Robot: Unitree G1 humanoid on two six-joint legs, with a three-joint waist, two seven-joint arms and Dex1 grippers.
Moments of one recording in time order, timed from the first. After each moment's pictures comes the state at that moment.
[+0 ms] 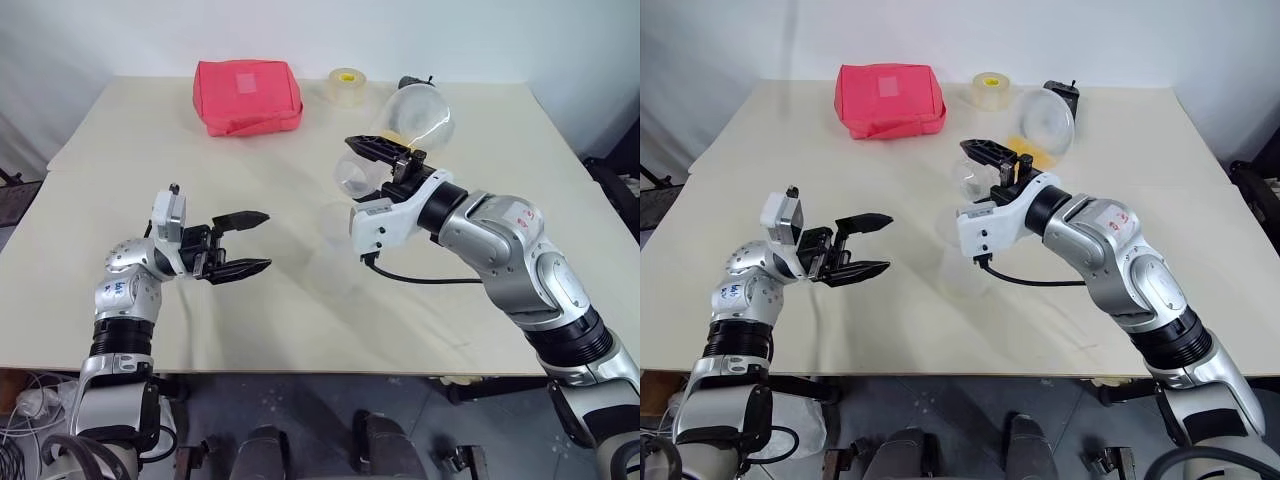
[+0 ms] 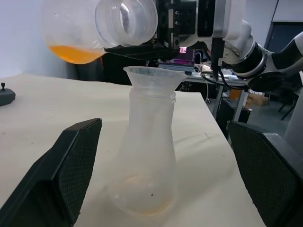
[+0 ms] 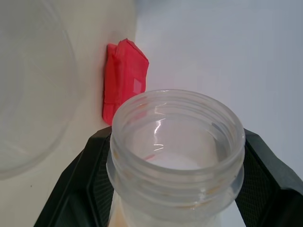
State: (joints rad) left arm -0.66 0.50 0.18 0.49 -0.56 0.11 -1.50; right arm -0.77 -0.67 0.34 -0.28 -0.61 -0.04 0.56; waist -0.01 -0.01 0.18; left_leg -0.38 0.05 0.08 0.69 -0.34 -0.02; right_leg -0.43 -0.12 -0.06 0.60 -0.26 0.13
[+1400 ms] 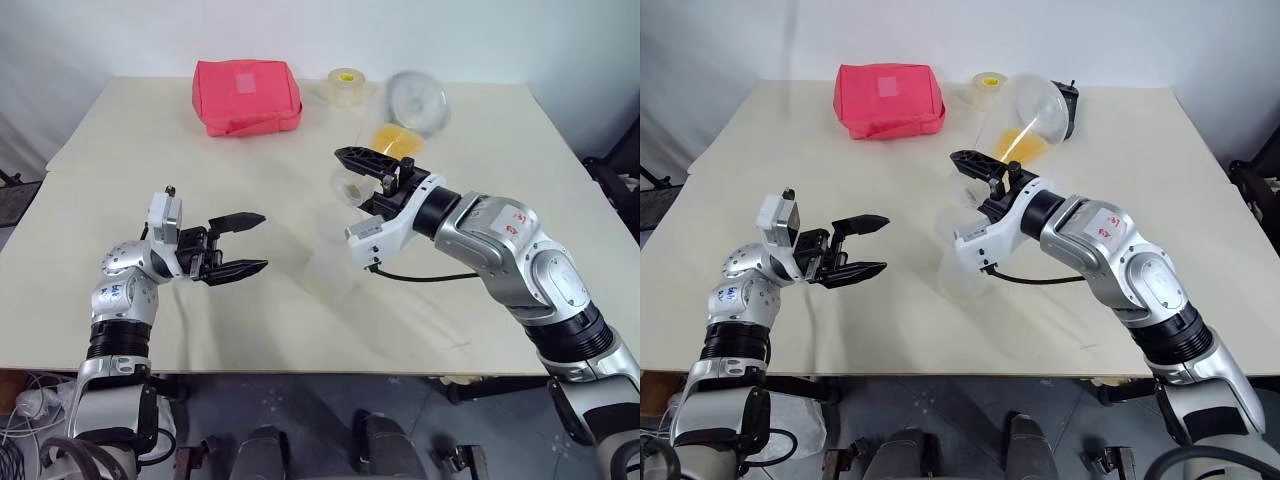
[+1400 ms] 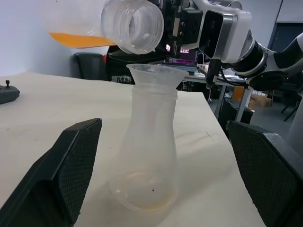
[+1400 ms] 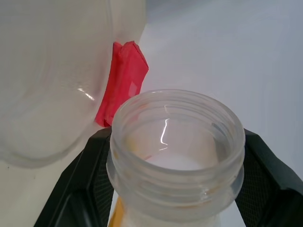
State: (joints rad) left arm -0.64 0.51 0.18 0.49 -0.56 0.11 -1.50; right arm -0.78 -0.68 0.34 -0.24 -0.80 -0.22 0.55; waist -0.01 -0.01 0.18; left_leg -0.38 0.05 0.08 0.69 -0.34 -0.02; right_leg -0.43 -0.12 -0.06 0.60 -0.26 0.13
